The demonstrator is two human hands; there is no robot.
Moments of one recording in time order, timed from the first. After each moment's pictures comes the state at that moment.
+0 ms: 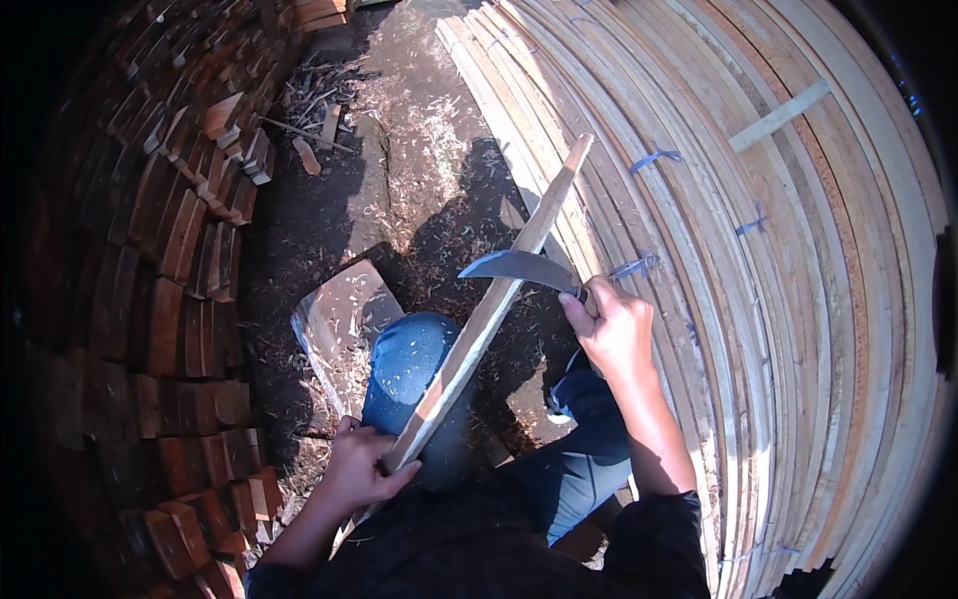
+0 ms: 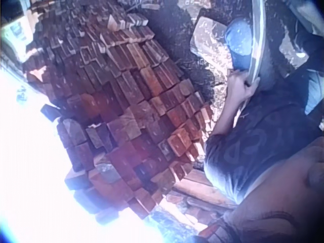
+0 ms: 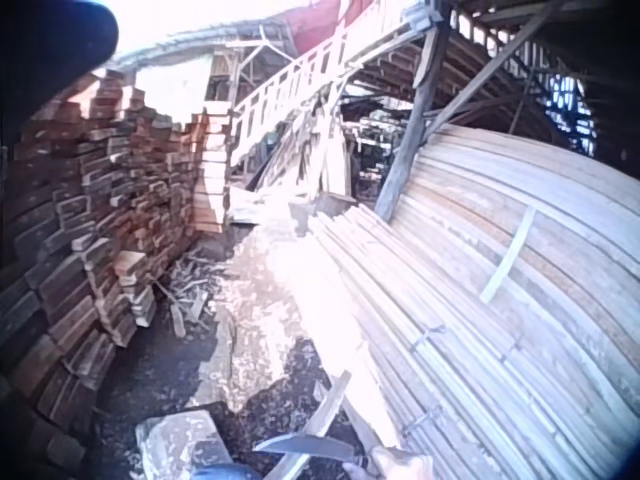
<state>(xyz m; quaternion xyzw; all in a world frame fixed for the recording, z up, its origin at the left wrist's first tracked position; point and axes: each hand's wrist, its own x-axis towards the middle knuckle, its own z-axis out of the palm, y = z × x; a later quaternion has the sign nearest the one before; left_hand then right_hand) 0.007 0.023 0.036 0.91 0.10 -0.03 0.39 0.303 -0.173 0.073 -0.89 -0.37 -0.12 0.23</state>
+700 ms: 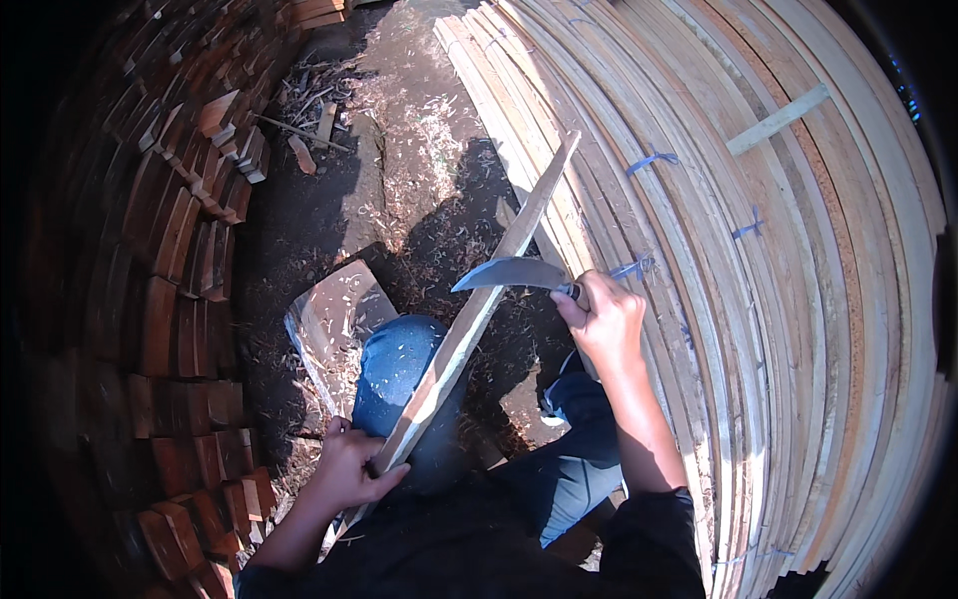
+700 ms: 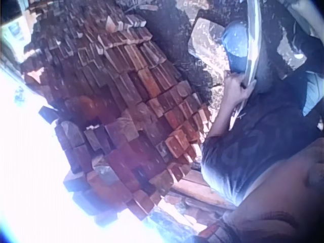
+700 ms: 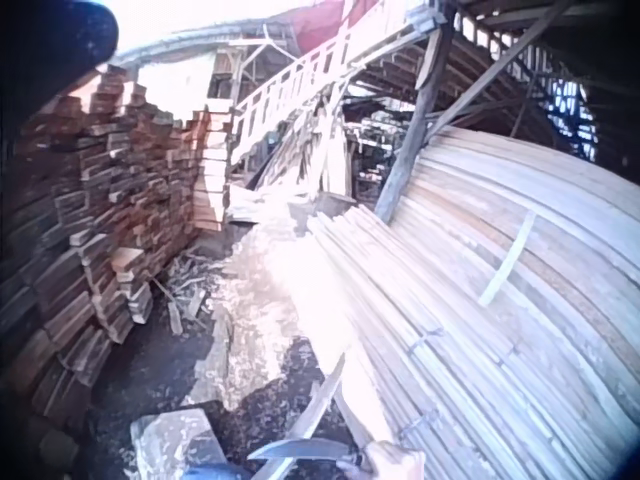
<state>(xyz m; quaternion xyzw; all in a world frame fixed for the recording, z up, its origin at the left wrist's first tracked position) 0.005 0.027 0.030 0.91 0.10 -0.04 0.39 0.321 -0.167 0.055 -0.89 -0.33 -0.14 0.27</state>
